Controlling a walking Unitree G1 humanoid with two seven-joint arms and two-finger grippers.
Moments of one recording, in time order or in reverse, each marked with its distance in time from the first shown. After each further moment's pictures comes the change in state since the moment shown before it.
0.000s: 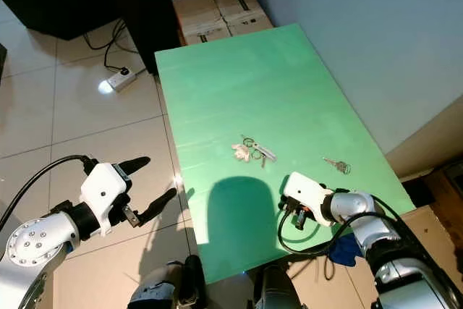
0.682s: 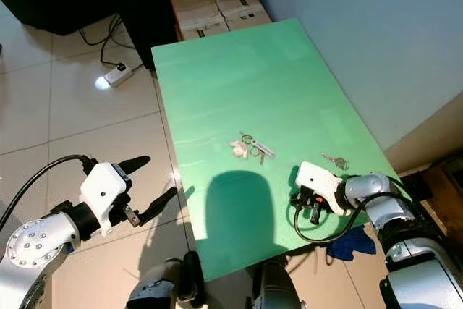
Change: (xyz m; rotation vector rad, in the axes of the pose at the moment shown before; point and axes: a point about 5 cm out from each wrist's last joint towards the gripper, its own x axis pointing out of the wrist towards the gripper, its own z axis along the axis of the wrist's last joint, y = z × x) left arm 0.000 -0.001 0.003 -0.002 -0.013 0.010; right arm -0.023 -0.023 0.005 0.013 0.060 0.124
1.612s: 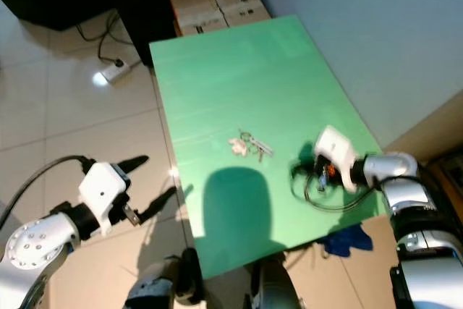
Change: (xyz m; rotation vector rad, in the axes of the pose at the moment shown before) left arm -0.001 0.001 0.001 -0.010 -0.008 0.043; right arm -0.040 -0.030 0.035 0.081 -0.350 -0.177
